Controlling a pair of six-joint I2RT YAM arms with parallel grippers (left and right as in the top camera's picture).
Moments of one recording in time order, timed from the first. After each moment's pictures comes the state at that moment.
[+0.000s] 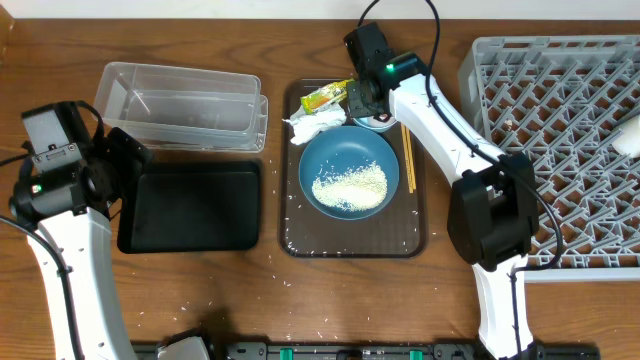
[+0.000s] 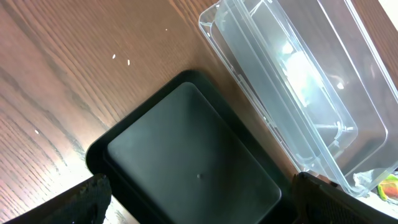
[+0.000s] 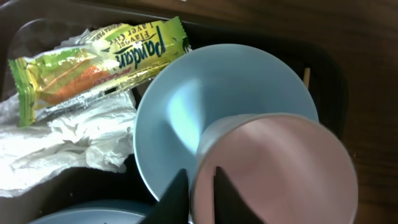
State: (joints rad) left arm 0.37 1.28 1.25 -1.00 -0.06 -0.56; right arm 0.46 2.25 1.96 -0.87 0.15 0.28
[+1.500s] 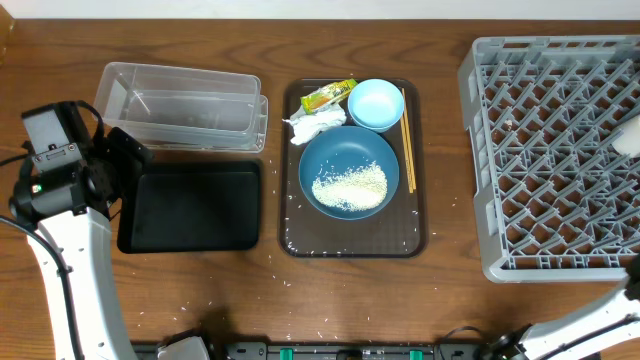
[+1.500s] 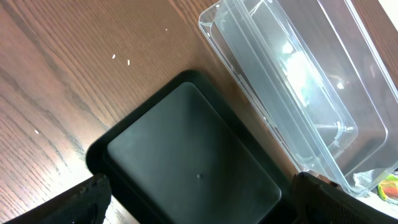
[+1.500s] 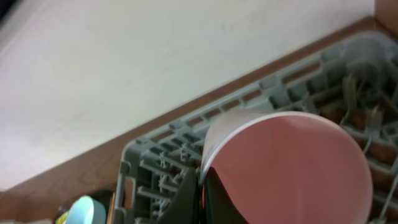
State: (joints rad) left arm 0.37 1.28 1.25 -1.00 -0.05 -0.56; right arm -0.90 2.11 2.04 -0.65 -1.03 0.01
